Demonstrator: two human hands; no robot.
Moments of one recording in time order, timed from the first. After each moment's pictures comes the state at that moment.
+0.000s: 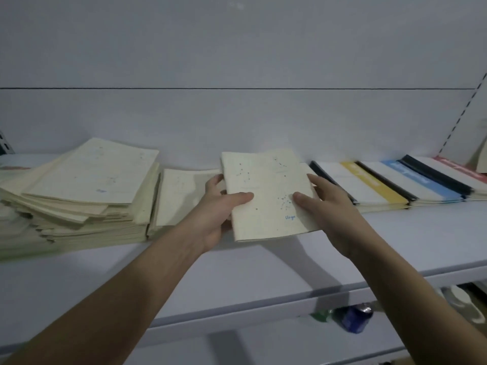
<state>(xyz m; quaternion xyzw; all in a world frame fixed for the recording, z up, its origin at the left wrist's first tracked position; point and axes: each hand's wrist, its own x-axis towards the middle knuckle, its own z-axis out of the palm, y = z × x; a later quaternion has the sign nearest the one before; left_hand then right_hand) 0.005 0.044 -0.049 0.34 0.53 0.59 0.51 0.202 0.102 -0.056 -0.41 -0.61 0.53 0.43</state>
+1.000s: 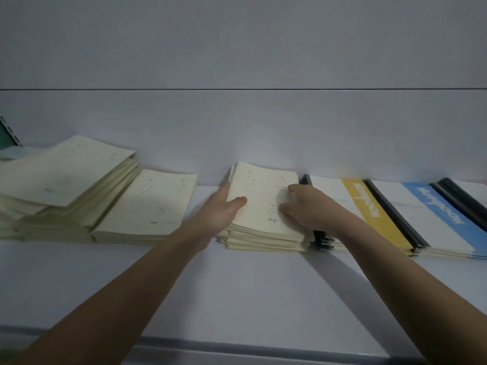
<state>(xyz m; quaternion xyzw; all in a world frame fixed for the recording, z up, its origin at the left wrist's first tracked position) 0.088 0.147 -0.064 0.41 0.71 0.47 0.32 0.246 0.259 -0.055 -0.42 -0.87 0.22 0.09</state>
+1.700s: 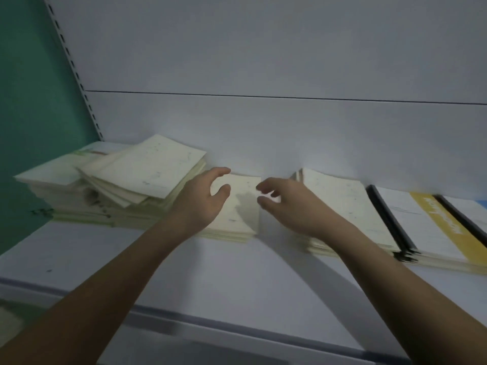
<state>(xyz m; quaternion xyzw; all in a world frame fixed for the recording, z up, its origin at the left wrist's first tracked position) -0.041 0.033 -0.036 0.48 0.77 0.42 0.04 0.119 0.154 -0.031 -0.24 -0.92 0.21 0.21</state>
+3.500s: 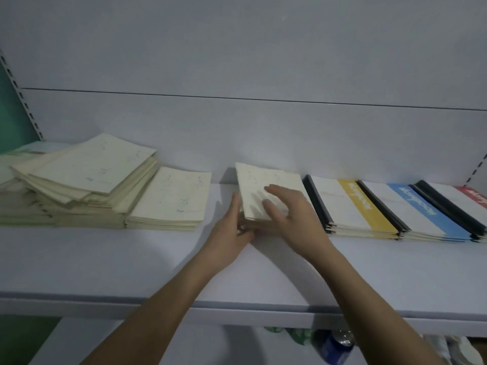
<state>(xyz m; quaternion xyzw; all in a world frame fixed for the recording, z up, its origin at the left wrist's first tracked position) 0.084 0.083 -0.114 0.53 0.69 0.43 0.23 0.233 0.161 -0.078 -0.30 -0.85 0.23 0.38</state>
